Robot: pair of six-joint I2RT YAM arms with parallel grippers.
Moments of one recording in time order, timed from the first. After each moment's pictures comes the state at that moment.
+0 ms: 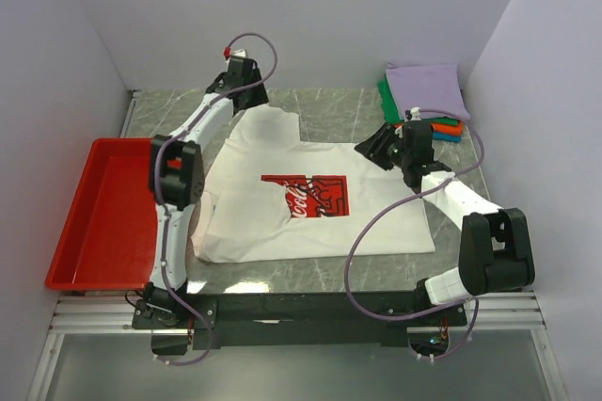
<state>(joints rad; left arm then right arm) -0.29 2.22 1.97 -0.41 -0.15 -0.51 0.15 1.44 0.83 0.11 -0.29 0.77</state>
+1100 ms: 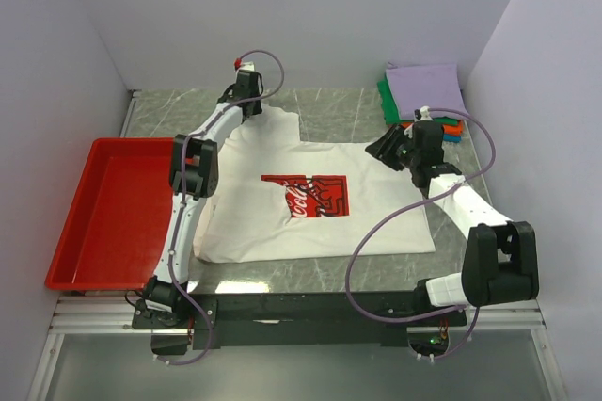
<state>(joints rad) -0.27 2.64 2.31 -0.33 -0.26 -0.29 0.09 1.37 0.83 0.01 -0.27 0.67</state>
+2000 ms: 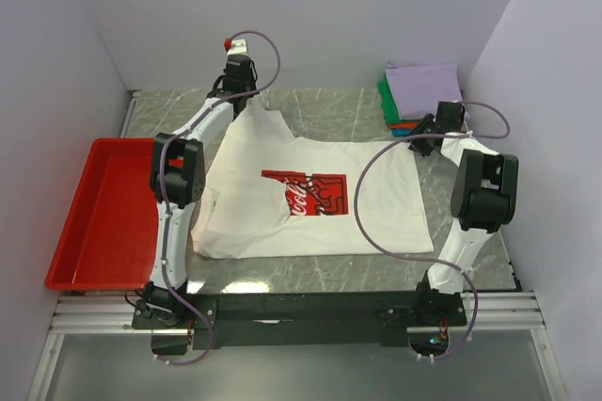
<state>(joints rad) -0.28 2.34 2.02 -0.10 -0.27 -0.29 -0.17 1.91 1.24 -0.14 -0.19 0.64</state>
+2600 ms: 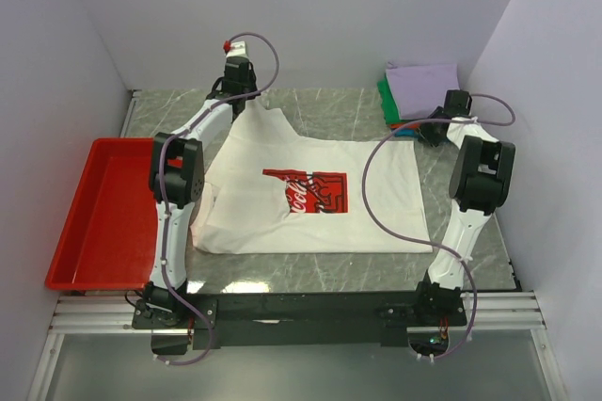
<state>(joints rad) -0.27 2.32 1.98 -0.07 -0.20 -0.33 -0.23 2.16 1.57 -0.29 -0.15 0.65</state>
